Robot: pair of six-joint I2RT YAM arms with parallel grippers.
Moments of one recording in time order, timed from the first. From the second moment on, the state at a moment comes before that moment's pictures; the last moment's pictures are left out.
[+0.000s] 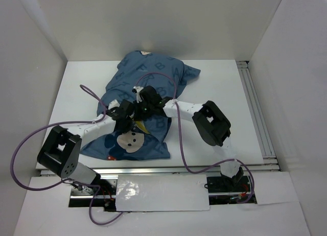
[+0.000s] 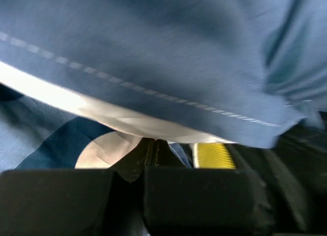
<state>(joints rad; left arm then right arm) -0.48 1.49 0.83 -0.45 -0.29 -1.13 0.81 2.15 1.54 -0.13 -0.29 0.33</state>
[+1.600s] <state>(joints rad) -0.42 1.03 0.95 -0.35 -0.03 -0.46 0.81 1.74 1.24 -0.29 -0.07 0.36</state>
